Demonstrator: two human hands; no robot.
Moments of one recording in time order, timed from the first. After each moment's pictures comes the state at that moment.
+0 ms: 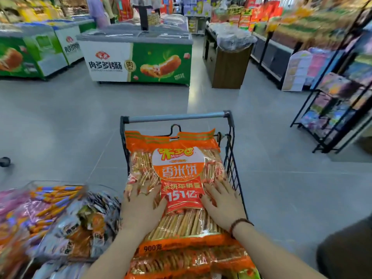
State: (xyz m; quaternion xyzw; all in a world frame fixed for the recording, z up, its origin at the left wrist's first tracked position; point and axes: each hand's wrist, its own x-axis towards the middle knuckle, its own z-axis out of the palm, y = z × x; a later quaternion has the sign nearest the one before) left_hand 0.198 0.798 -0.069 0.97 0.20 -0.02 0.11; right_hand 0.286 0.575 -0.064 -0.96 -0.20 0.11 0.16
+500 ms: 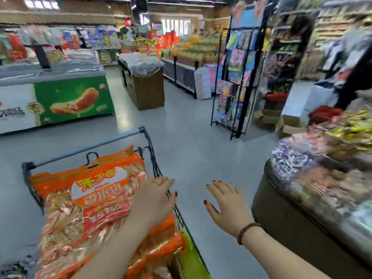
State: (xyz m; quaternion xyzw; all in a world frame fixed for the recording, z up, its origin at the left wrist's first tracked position) left_hand 0.196 0.598 0.025 0.97 -0.20 0.13 0.11; right_hand 0.164 0.375 -0.007 -0.98 -0.07 -0.13 0.08
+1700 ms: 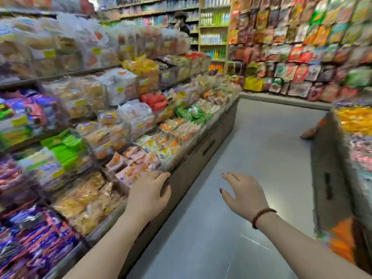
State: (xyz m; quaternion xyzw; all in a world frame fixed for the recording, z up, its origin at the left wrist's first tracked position) left_hand -0.533 -0.119 0.035 0.29 -0.93 -0.02 0.21; right_hand -0.758 0.036 -0.010 -0.52 0.82 -0.16 -0.18
